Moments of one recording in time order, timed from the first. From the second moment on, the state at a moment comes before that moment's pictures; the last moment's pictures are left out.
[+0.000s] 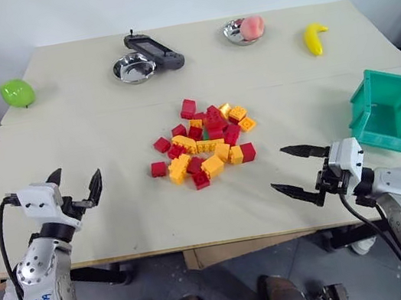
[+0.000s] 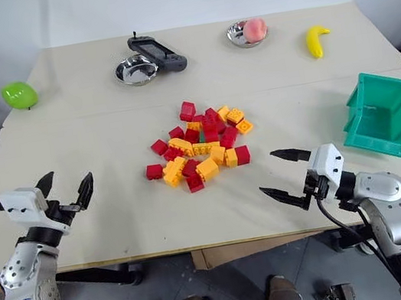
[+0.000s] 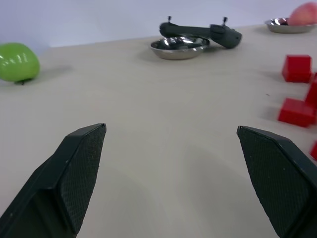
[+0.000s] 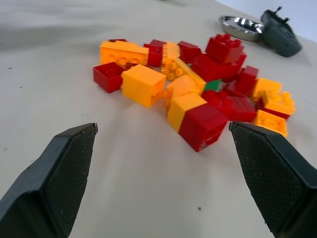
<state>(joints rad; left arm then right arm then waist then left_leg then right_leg) -0.08 0.41 0.40 -0.07 -0.32 0.05 -0.36 -0.14 -0.61 -0.12 -0.04 0.41 -0.07 1.09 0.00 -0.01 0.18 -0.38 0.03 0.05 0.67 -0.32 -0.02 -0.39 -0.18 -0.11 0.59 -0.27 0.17</state>
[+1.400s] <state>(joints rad) -0.07 0.58 0.26 -0.13 -0.45 0.09 -0.79 -1.02 -0.13 0.13 0.83 -0.01 0.11 0.43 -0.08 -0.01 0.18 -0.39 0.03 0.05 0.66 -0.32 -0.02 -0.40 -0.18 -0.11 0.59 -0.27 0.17</state>
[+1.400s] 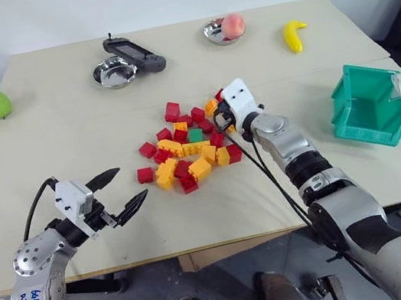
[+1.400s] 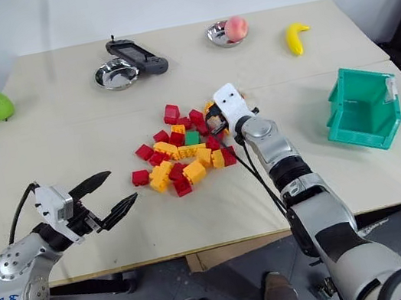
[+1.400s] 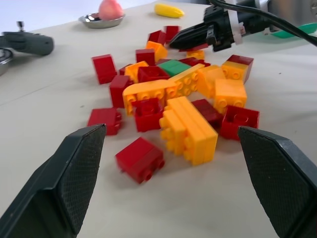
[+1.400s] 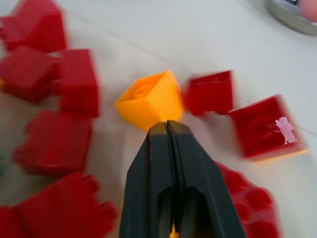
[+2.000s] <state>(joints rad) -0.07 0.58 0.26 -0.13 -0.45 0.09 -0.81 -0.64 -0.35 0.26 0.00 0.13 0.55 0.90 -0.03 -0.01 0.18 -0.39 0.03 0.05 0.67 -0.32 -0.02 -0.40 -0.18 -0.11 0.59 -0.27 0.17</state>
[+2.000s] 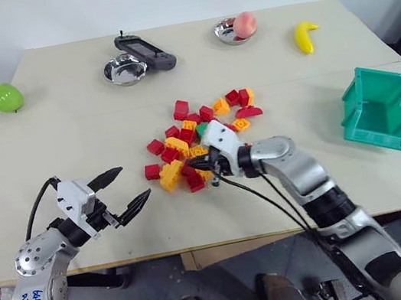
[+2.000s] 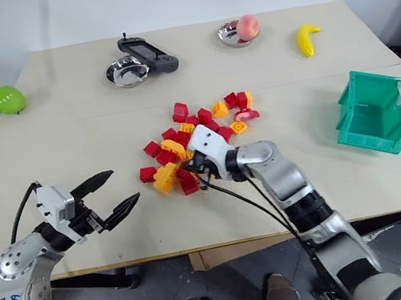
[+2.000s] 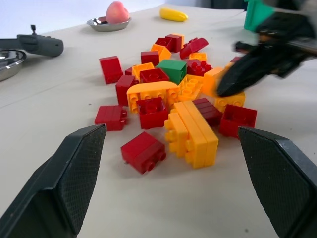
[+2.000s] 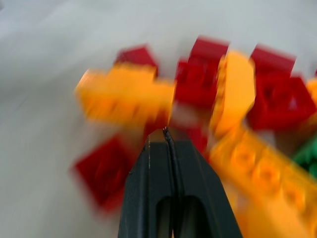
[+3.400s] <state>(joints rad) -0.08 0.59 0.20 -0.11 -0.44 0.07 -0.89 -0.88 -0.11 0.13 0.41 0.11 0.59 0.40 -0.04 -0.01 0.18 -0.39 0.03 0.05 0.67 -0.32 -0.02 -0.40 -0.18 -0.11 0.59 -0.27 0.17</state>
